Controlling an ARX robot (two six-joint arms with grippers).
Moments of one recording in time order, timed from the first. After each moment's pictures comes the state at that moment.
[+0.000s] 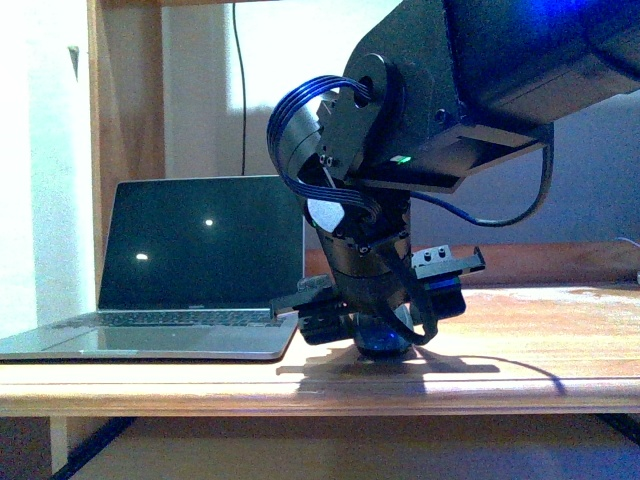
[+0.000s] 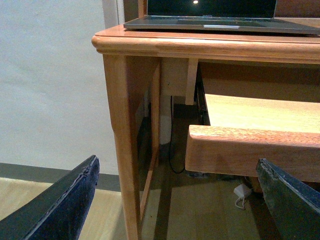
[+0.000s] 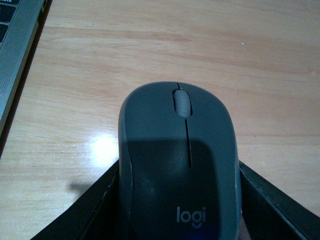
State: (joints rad) left arm -0.01 0.01 0.01 0.00 0.00 0.00; right arm 0.70 2.03 1.94 -0.53 0.67 0.22
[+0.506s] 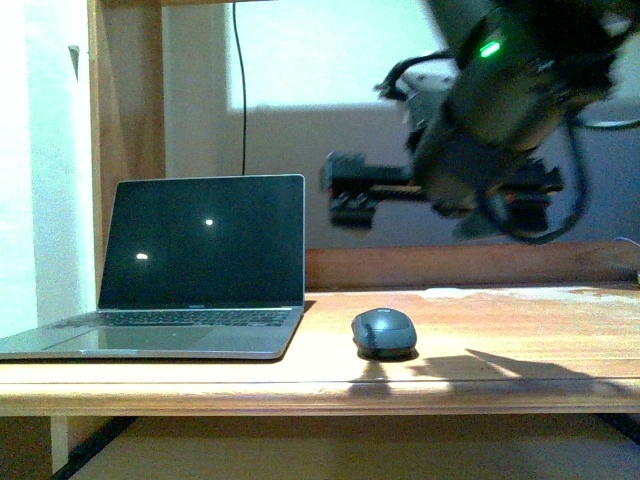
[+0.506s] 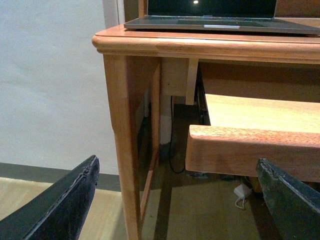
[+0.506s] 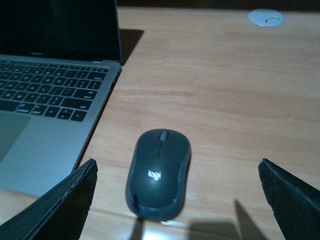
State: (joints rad) left arm -0.01 0.01 0.01 0.00 0.00 0.00; right arm 0.59 1.65 1.62 -0.32 0.29 0.15
